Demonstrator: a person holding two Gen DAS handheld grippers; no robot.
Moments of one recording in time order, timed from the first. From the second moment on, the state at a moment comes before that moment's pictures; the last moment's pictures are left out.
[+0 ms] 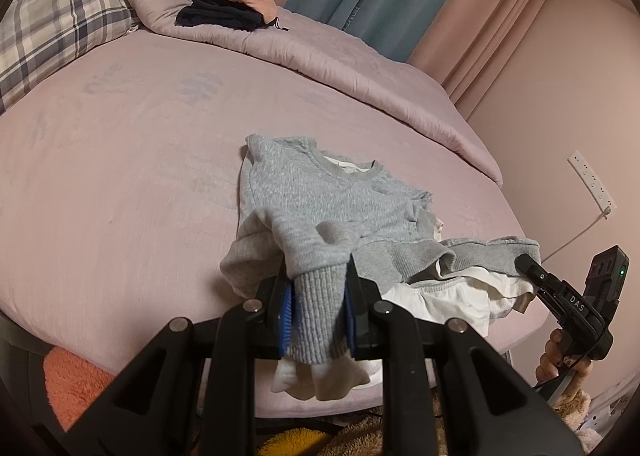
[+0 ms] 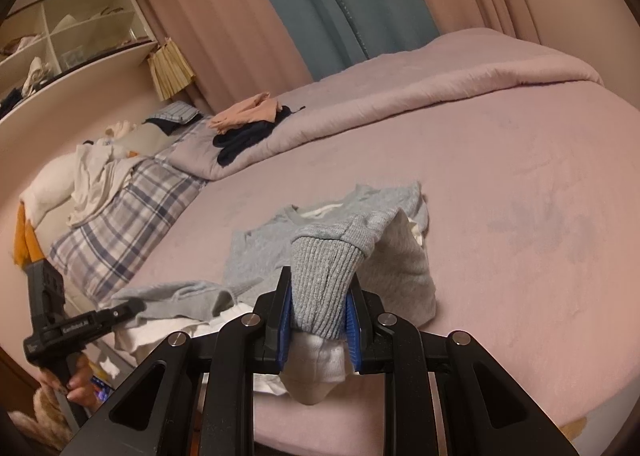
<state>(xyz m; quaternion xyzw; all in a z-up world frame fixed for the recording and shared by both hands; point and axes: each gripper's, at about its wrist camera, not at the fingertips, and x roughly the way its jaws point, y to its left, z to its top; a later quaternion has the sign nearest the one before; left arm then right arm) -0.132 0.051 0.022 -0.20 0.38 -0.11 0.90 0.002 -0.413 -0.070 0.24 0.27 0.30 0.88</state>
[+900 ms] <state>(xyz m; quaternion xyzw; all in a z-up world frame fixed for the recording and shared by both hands) -0.043 0.055 0.034 -0.19 0.37 -0.10 0.90 0.069 -0.400 -0.056 0.26 0.26 0.31 0.88</state>
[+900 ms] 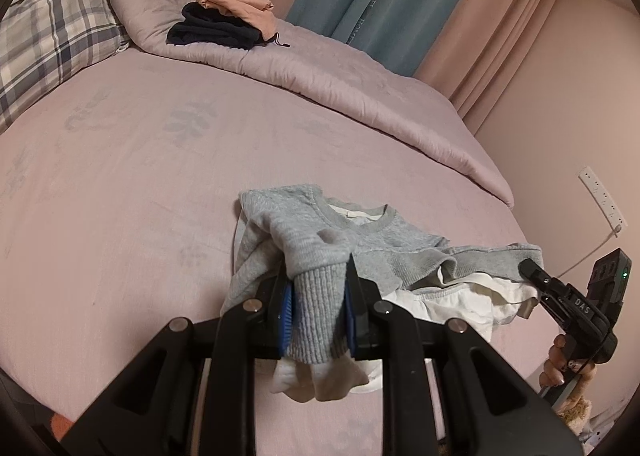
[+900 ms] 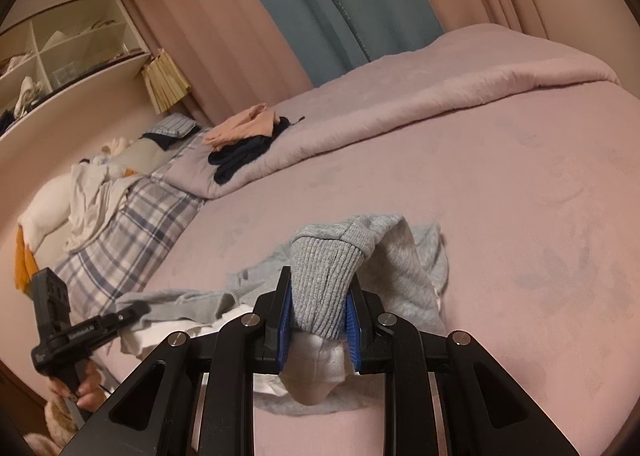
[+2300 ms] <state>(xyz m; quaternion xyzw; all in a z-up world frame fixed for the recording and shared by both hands) 0.081 0.060 -0.059 -0.21 0.47 -0.03 0.86 0.168 -0.374 -0.121 0.26 0.38 0.26 0.85</state>
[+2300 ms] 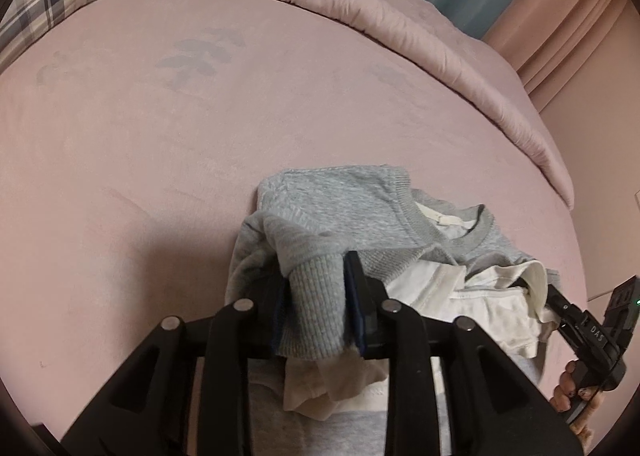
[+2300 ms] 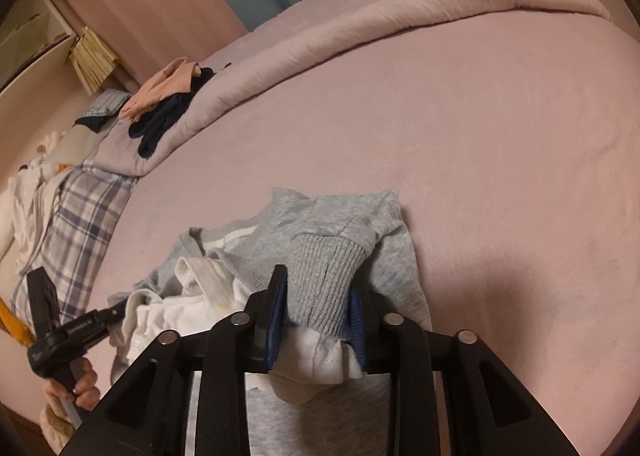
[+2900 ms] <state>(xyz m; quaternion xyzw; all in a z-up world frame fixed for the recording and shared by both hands) 0.050 0.056 -0.062 -0.26 0.47 -0.07 0.84 0.150 -0.369 -0.121 0.25 0.37 0.28 0.85</state>
